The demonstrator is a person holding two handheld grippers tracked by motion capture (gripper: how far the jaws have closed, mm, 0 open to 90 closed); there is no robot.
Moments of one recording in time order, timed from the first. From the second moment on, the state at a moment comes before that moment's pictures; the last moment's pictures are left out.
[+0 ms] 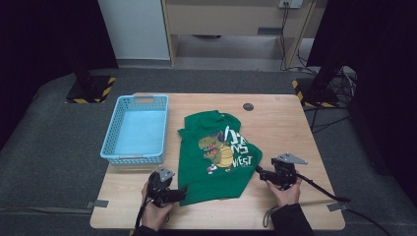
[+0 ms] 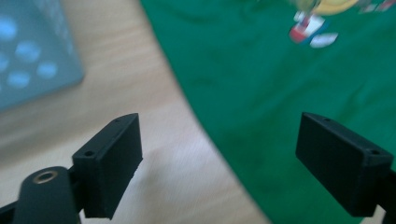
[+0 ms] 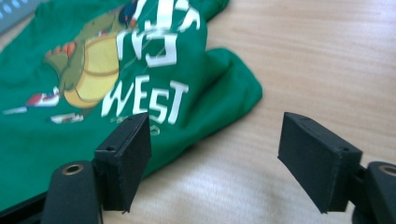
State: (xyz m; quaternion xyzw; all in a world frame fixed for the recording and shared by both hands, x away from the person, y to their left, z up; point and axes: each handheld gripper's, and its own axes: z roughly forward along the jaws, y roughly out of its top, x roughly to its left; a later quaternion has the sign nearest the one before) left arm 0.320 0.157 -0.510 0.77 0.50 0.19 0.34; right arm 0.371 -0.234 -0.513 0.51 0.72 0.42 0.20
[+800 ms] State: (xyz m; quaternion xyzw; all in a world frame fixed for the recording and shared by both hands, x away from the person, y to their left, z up) left arm 0.418 0.112 -0.526 0.79 0.50 0.20 0.31; right arm 0.447 -0.191 -0.516 0.48 0.77 0.38 0.19
